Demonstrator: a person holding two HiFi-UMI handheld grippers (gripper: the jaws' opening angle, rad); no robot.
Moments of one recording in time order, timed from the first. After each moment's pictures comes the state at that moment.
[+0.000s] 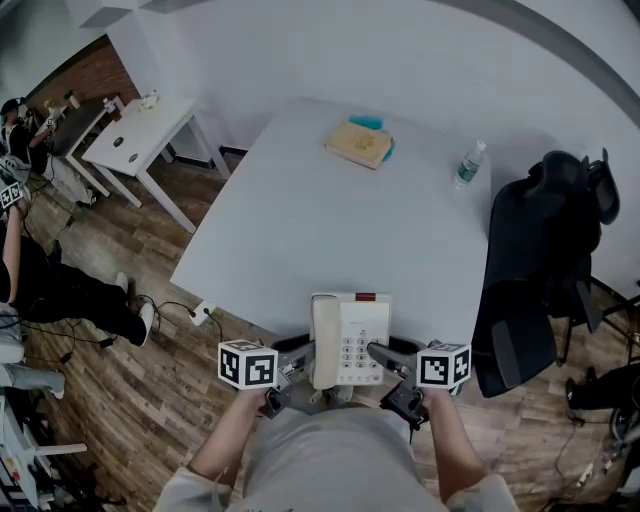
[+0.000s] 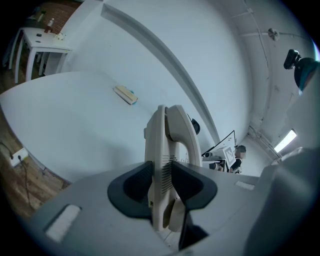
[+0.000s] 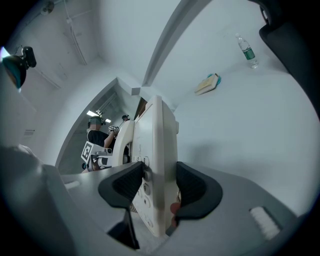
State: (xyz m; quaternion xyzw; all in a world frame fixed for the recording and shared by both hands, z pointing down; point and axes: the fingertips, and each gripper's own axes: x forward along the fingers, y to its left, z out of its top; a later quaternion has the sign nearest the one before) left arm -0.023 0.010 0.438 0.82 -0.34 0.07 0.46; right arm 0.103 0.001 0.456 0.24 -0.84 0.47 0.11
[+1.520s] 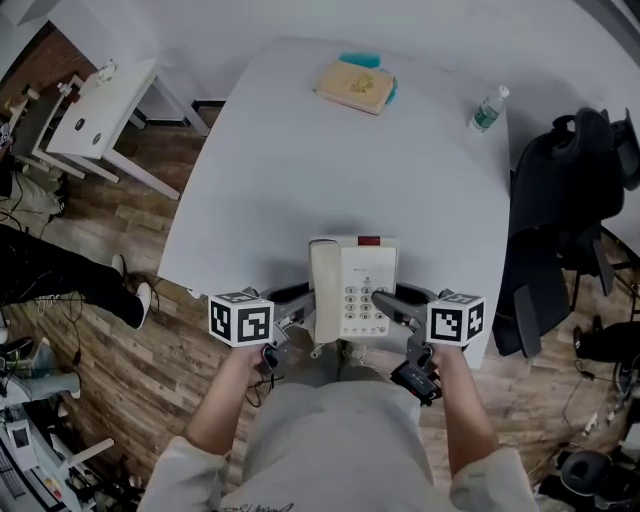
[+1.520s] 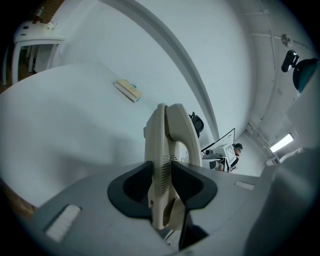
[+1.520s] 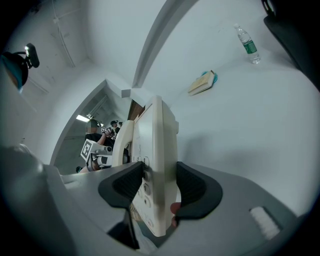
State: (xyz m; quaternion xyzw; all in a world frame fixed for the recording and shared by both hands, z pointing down) left arm -0.064 -0.094 0.463 0.82 -0.30 0.11 0.48; right arm 0.061 -0.092 0.477 0.28 -0.82 0.49 0.11
